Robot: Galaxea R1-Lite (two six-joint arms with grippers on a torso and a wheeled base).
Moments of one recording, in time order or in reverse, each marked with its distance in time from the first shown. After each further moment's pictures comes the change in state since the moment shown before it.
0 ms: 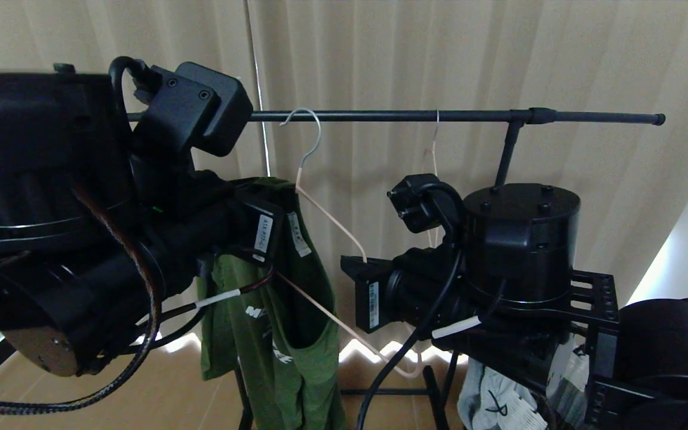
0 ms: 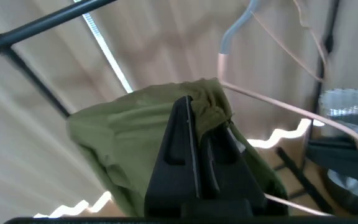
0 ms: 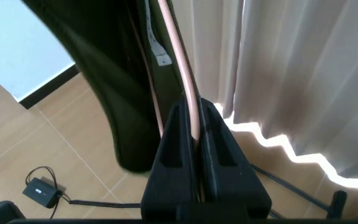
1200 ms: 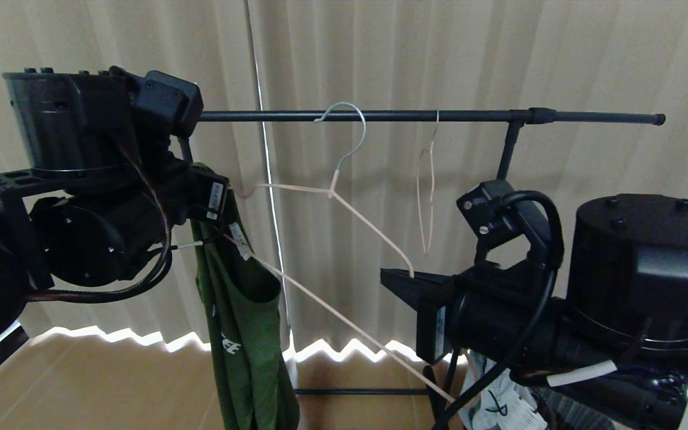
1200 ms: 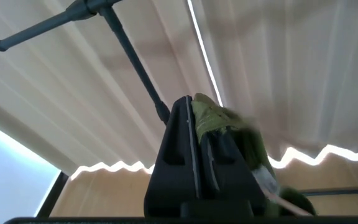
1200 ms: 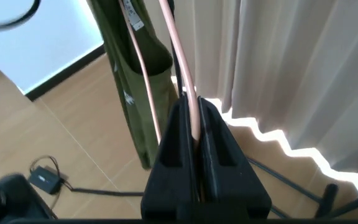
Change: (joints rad) left arm 0.274 0.089 -0.063 -0.009 0.098 0.054; right arm -0.001 -0.177 0.173 0.000 0.020 -0.007
